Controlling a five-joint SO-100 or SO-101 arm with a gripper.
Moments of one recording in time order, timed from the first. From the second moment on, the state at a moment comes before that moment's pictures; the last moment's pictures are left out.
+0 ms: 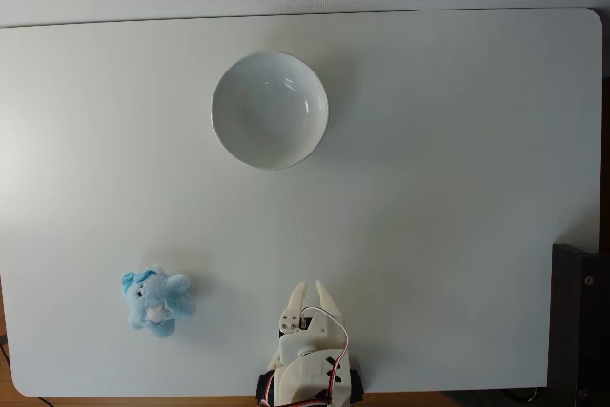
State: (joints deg) arm 1.8 178.5 156.3 82.5 96.1
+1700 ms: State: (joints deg) arm 1.6 178.5 156.3 82.5 96.1
